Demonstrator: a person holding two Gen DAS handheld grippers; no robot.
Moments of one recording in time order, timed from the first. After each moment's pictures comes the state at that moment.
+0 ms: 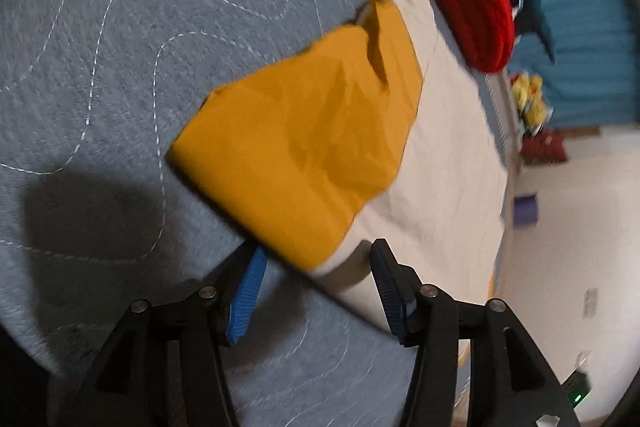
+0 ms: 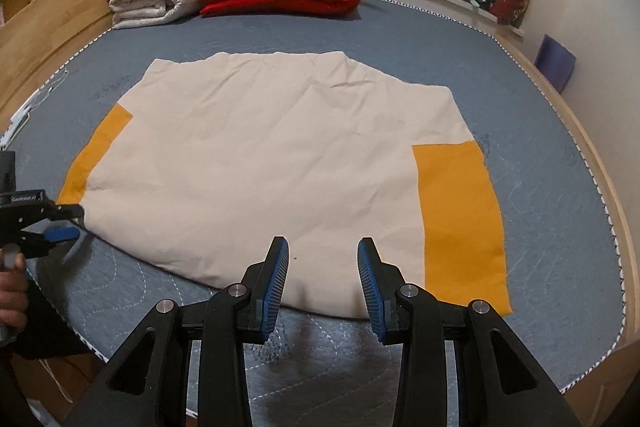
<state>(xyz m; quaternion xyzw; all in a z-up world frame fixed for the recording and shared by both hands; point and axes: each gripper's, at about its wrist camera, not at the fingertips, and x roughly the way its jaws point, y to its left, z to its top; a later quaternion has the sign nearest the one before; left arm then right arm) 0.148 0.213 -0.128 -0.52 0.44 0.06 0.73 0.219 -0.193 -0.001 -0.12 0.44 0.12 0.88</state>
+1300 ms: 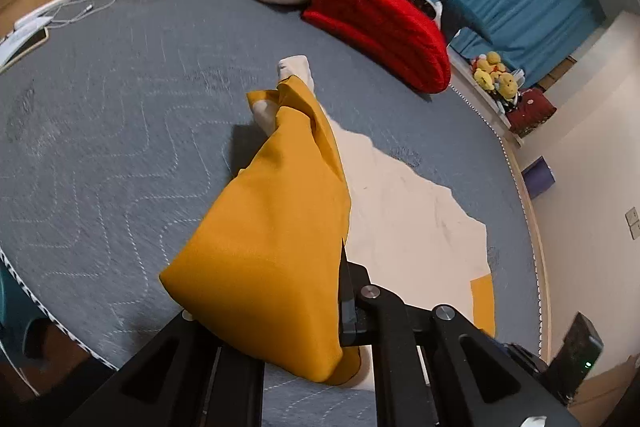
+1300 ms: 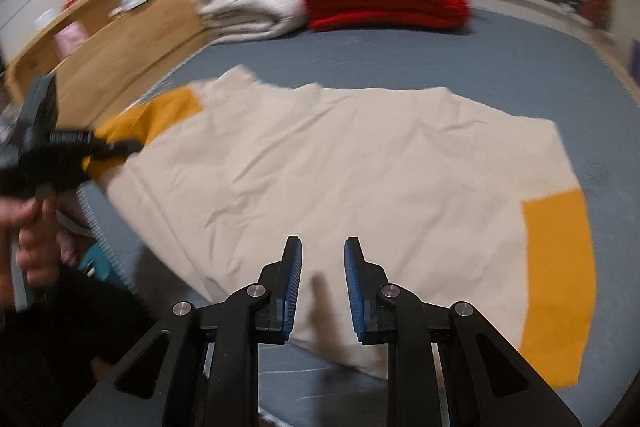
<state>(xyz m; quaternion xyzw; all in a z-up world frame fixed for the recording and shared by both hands) 0.130 0.252 0.040 -0.31 0.40 0.07 0.86 0.210 -0.096 0.007 -0.06 0.44 0.34 0.83</state>
